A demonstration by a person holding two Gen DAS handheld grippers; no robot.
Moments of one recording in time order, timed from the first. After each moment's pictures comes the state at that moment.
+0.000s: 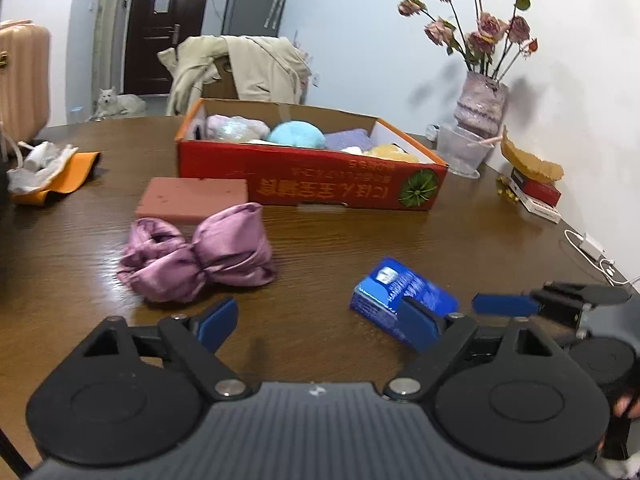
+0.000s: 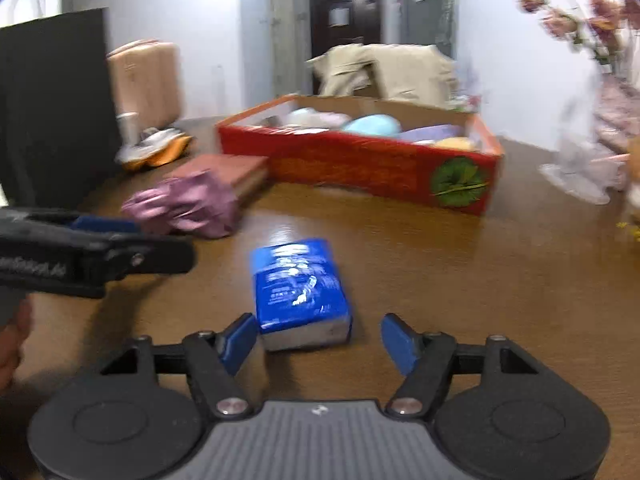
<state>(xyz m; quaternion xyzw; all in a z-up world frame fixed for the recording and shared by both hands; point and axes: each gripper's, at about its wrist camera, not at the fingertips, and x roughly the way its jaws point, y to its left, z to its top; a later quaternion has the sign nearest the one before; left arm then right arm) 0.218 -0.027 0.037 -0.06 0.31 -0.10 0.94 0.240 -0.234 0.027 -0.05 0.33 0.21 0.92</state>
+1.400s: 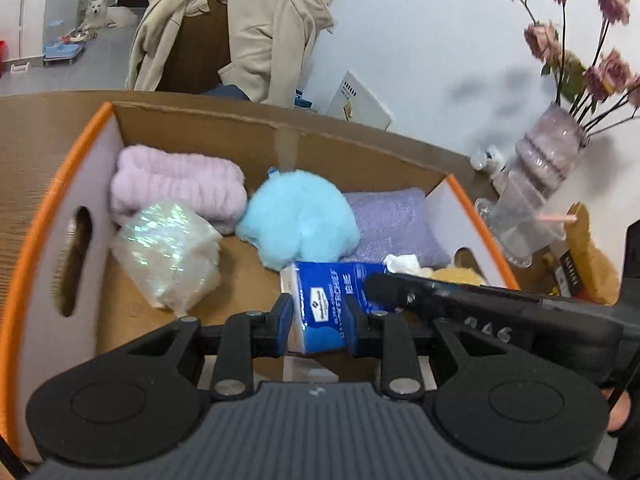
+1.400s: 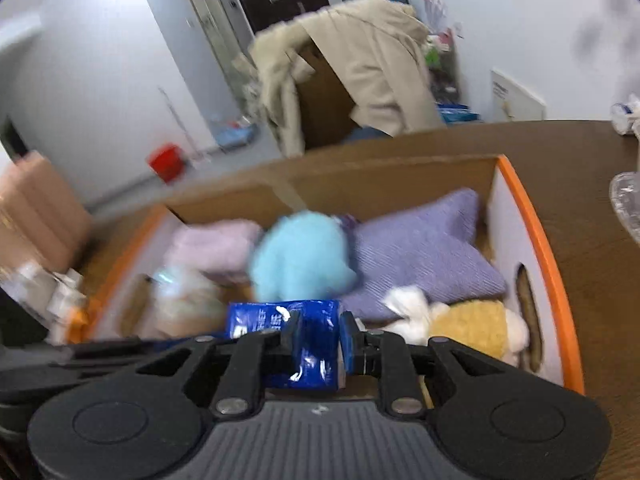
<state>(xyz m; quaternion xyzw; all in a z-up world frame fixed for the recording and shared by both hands) 0.527 -0.014 0.042 -0.15 0.41 -0.11 0.89 0.561 -0.193 0.047 0.07 0.42 0.19 0.88</state>
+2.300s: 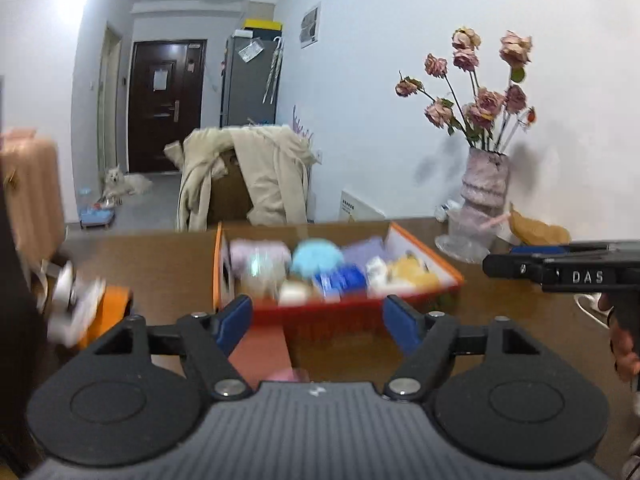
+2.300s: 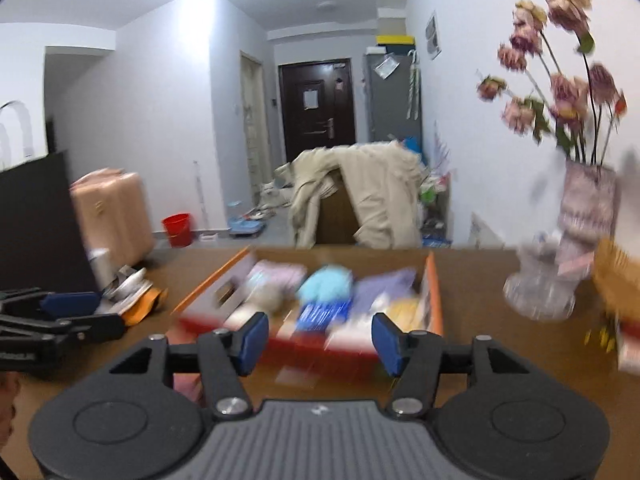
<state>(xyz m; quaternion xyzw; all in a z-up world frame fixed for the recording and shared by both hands) 0.225 0.004 0.116 -0.04 0.20 -0.08 0.97 0.290 -0.255 0.132 0.01 0.22 0.21 0.95</state>
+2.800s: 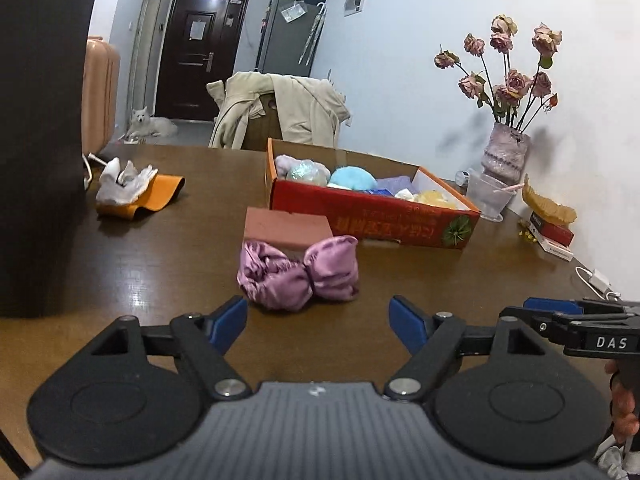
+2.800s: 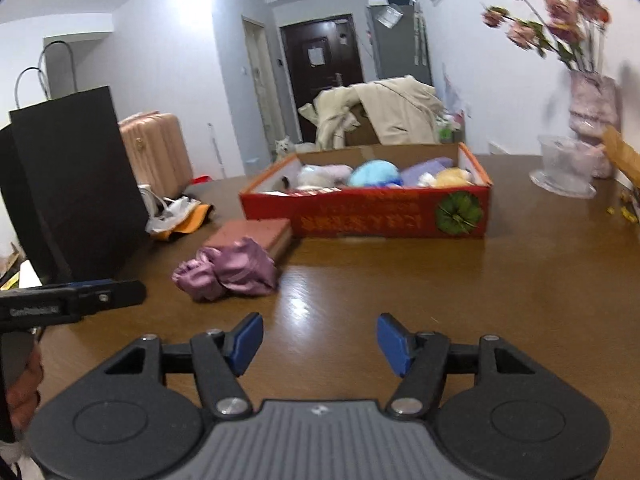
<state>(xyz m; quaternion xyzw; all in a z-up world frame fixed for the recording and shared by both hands) 0.162 0.053 0.060 -0.09 0.25 -0.06 0.96 0.198 -0.221 0.062 0.04 0.29 0.23 0.93</state>
